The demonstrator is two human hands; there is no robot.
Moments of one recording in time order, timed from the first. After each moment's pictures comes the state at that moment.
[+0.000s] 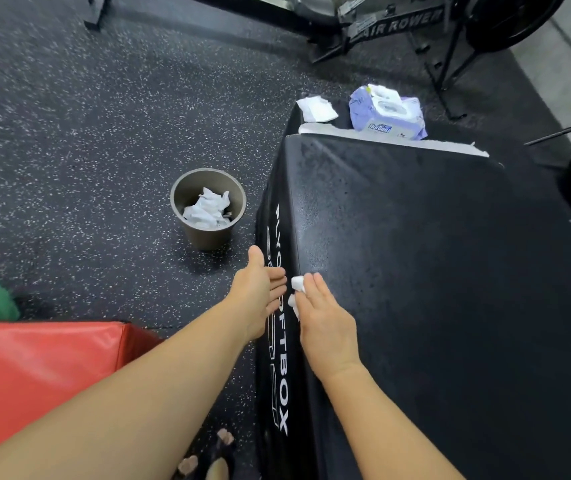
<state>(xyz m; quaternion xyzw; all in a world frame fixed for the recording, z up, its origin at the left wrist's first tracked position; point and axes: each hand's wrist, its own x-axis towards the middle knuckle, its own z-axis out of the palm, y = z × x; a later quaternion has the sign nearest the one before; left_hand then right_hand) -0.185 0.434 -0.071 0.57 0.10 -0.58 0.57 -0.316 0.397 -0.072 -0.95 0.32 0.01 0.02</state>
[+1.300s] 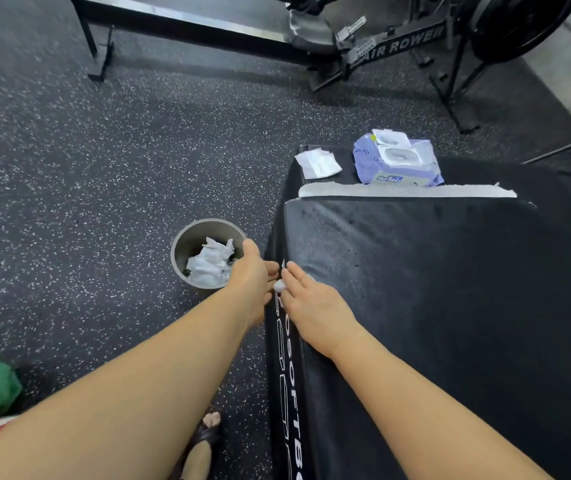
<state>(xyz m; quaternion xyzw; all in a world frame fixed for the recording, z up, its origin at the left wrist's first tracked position) -0.074 0.309 -0.064 0.63 0.10 -0.54 0.55 -0.194 0.258 -0.070 -0.98 0.10 0.16 -0.06</state>
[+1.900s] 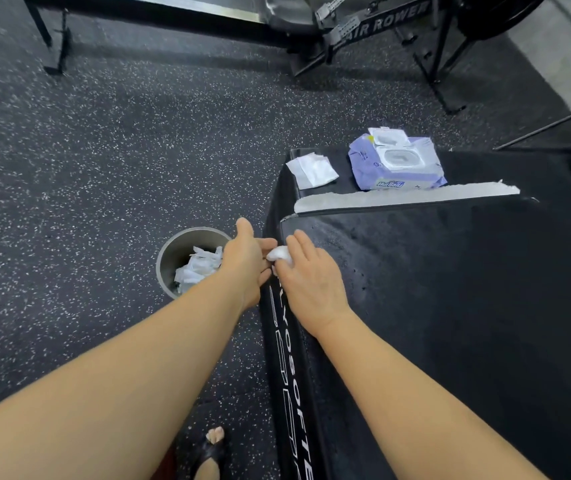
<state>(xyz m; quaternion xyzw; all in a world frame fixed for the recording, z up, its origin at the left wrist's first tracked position) -0.016 0.253 -0.068 0.62 0.08 -0.53 0.57 -0.130 0.222 -0.060 -0.96 0.25 0.05 -0.08</state>
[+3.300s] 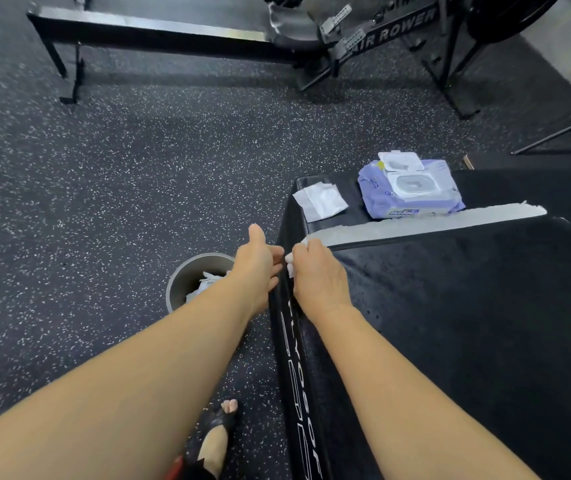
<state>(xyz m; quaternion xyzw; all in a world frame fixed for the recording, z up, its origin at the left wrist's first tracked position) 0.014 0.205 -0.064 0.65 0.06 -0.53 0.54 -0.082 0.164 -0.069 -0.92 0.39 0.02 0.10</state>
